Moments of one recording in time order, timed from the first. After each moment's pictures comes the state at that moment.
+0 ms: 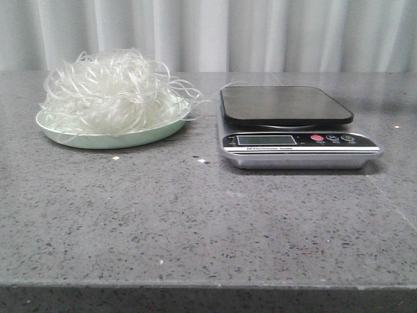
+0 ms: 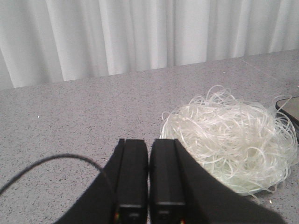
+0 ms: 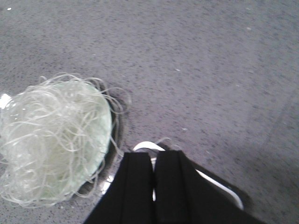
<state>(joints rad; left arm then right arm) -0.22 0.51 -0.44 -0.03 0.15 0.09 0.09 1.81 -1.92 0.62 1.13 -0.37</state>
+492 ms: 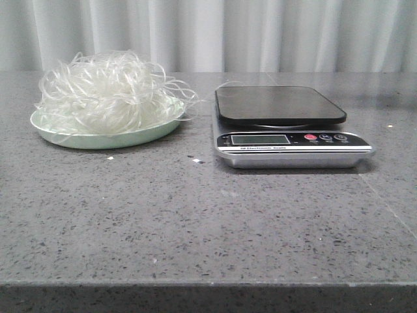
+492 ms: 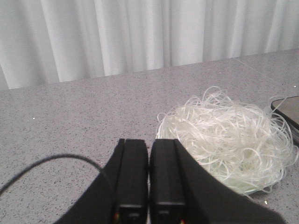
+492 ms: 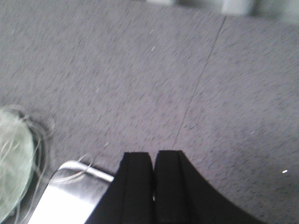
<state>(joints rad) -0.22 0.51 -0.44 -0.03 0.15 0.09 0.02 1.72 -1.79 0.50 0.90 -0.35</state>
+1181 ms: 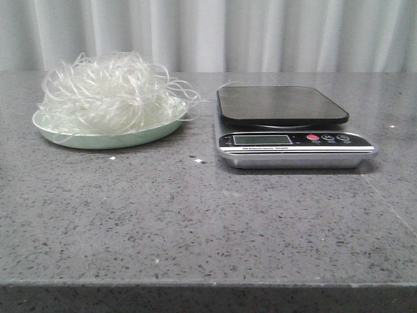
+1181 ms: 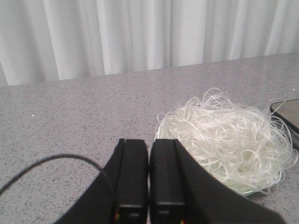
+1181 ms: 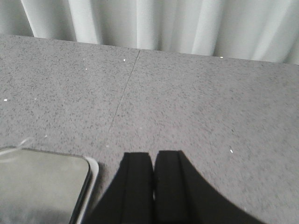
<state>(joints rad) -0.22 0.51 -0.44 -0.05 0.15 0.09 0.02 1.11 -0.94 0.37 0.28 -0.35</state>
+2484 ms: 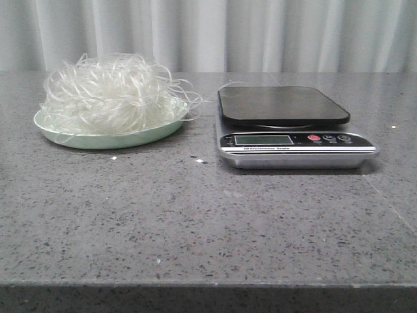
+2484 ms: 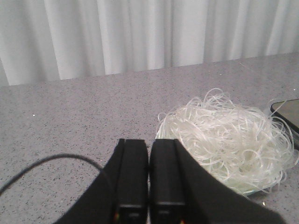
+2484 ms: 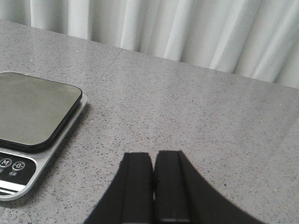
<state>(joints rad) -0.22 0.51 -0.44 -0.05 0.15 0.09 0.02 0.39 -0.31 0.21 0.15 -0.35</state>
